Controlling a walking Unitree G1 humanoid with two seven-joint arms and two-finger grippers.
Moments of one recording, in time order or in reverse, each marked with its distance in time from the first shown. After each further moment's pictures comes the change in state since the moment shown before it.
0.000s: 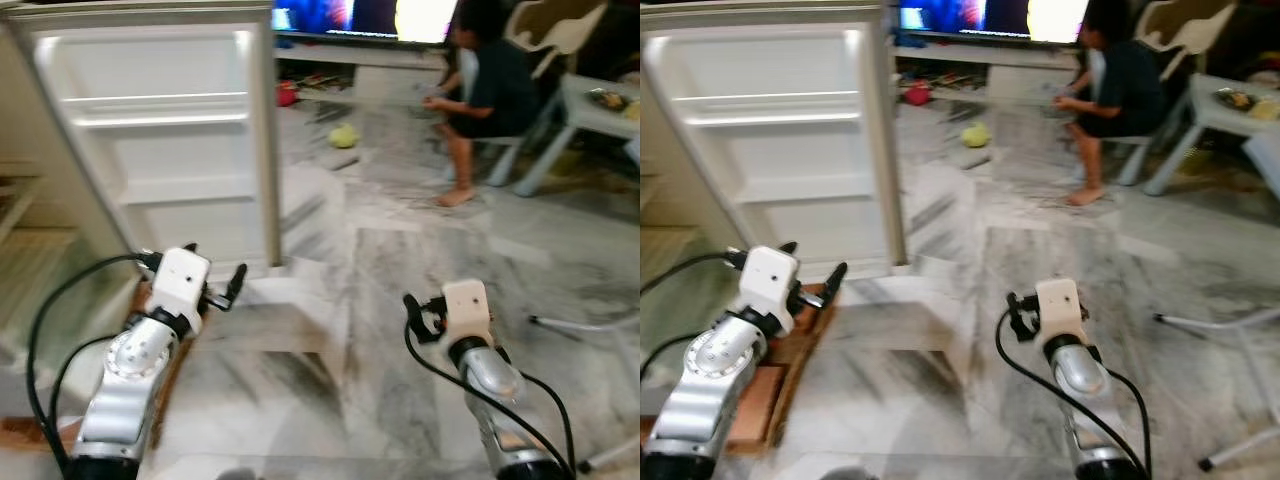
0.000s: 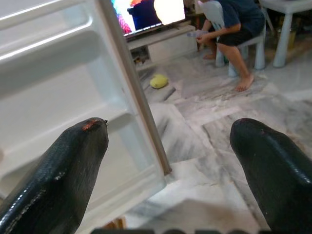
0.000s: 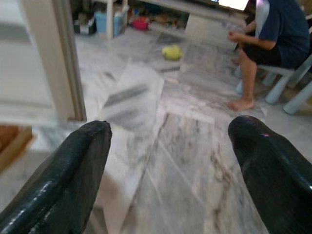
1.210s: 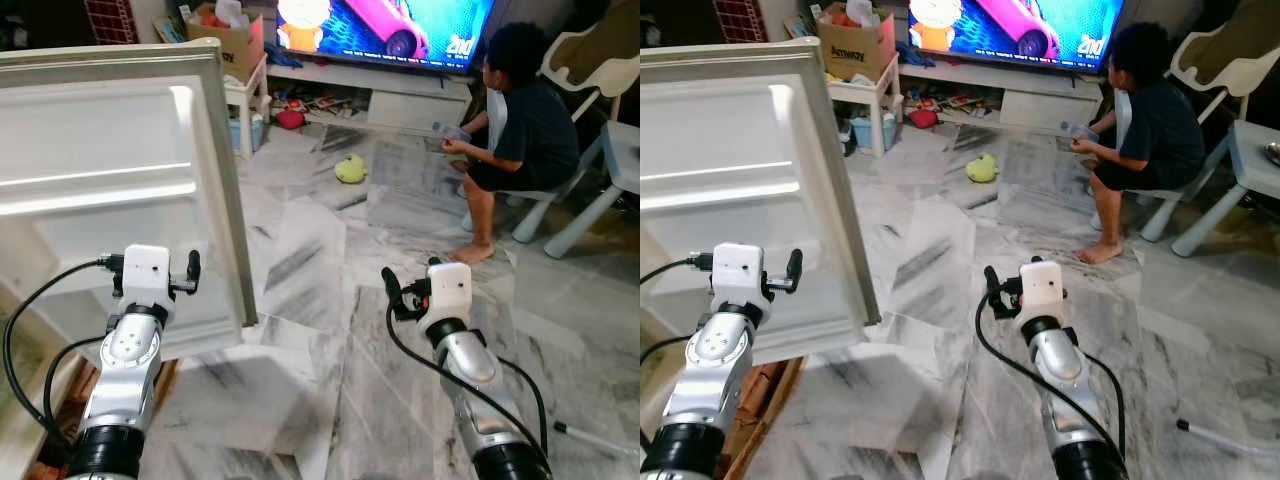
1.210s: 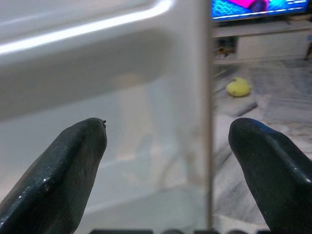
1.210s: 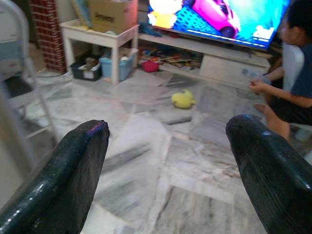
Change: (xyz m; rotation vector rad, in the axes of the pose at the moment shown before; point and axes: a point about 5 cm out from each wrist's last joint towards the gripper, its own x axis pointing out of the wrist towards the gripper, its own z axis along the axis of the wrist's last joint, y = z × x) left arm 0.017 0.016 -0.029 -0.151 0.069 0.333; right arm 0.009 0.002 0.014 0.018 -0.116 0.003
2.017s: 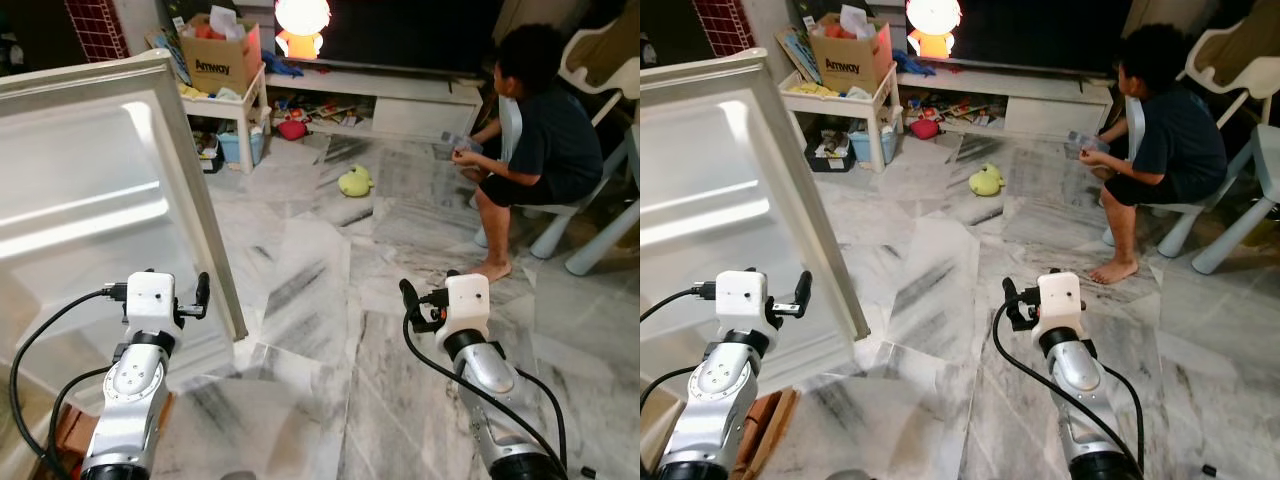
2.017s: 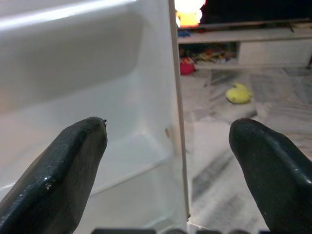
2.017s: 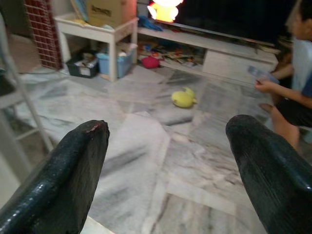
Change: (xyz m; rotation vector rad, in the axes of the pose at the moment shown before) left arm -0.031 0.001 -0.013 -0.035 0.005 -0.021; right arm -0.009 -0.008 -0.014 0.003 0.050 -0.015
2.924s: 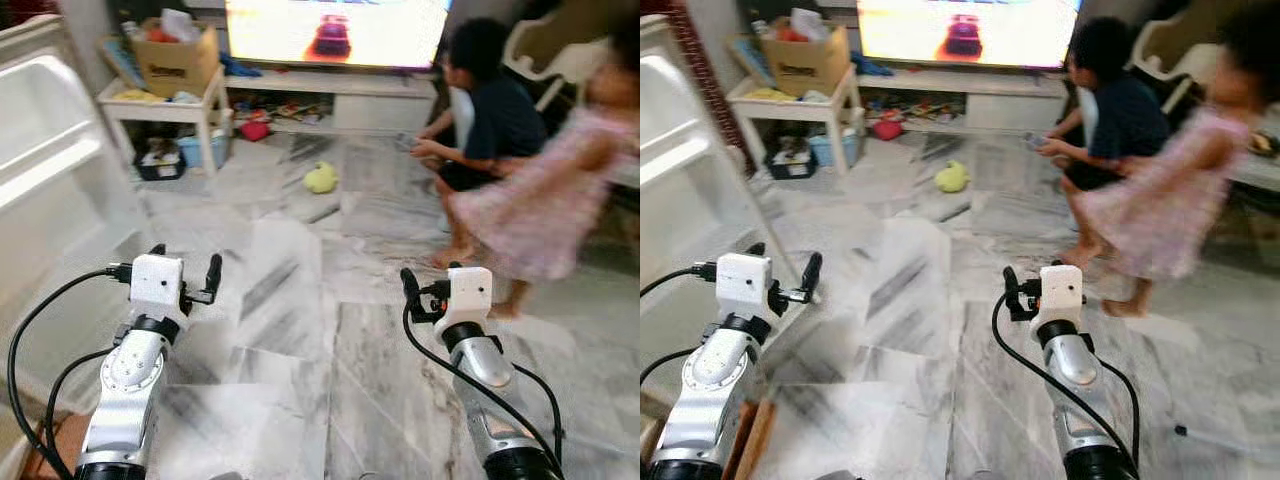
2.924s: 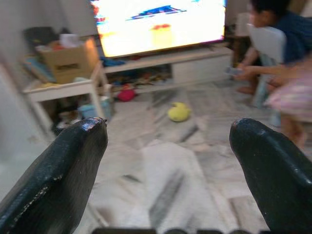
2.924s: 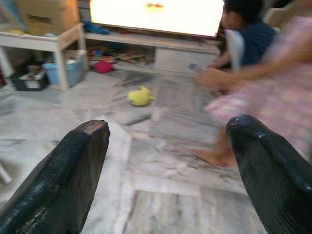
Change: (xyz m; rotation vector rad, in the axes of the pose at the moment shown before) left arm 0.005 -0.013 0.030 0.018 -0.102 -0.121; right arm 0.005 -0.006 0.011 0.026 -0.054 -0.059
